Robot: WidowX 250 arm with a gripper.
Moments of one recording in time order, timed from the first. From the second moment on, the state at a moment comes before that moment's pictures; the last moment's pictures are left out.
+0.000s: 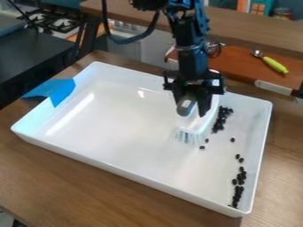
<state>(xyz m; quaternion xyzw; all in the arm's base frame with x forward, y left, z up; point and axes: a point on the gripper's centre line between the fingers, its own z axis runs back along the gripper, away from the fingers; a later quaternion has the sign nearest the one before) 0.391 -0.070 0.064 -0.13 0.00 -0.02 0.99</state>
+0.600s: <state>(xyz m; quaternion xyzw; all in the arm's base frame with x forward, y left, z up) 0.382 -0.092 0.063 -0.14 0.00 -0.01 0.99</state>
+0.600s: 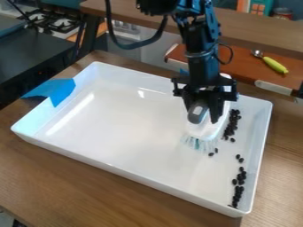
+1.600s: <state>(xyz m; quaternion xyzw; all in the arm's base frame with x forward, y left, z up) 0.356 -0.126 0.071 -0.20 0.02 -0.01 0.98</state>
